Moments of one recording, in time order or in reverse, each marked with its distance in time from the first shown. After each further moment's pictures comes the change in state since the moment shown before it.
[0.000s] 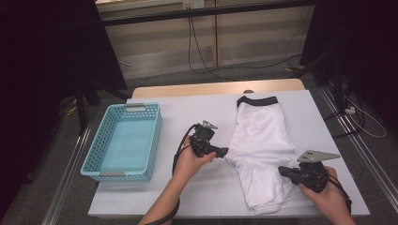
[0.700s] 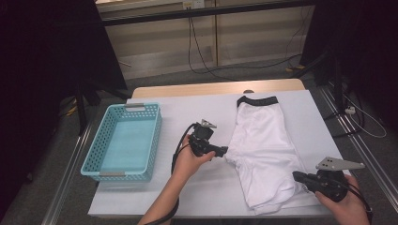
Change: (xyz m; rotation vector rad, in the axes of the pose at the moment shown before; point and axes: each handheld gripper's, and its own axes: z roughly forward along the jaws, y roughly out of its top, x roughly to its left) left arm 0.002 0.001 -0.003 -0.017 0.000 -0.002; right arm -0.010 -0.021 -0.034 -0.037 -0.028 0.018
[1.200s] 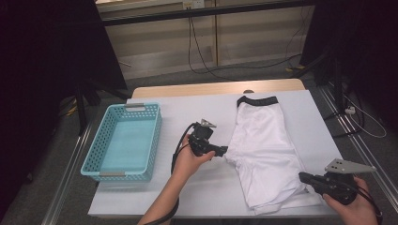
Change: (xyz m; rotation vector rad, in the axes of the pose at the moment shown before) left arm 0.001 0.000 -0.001 0.001 -0.001 0.001; right arm -0.003 -0.004 -0.016 -0.021 -0.009 0.003
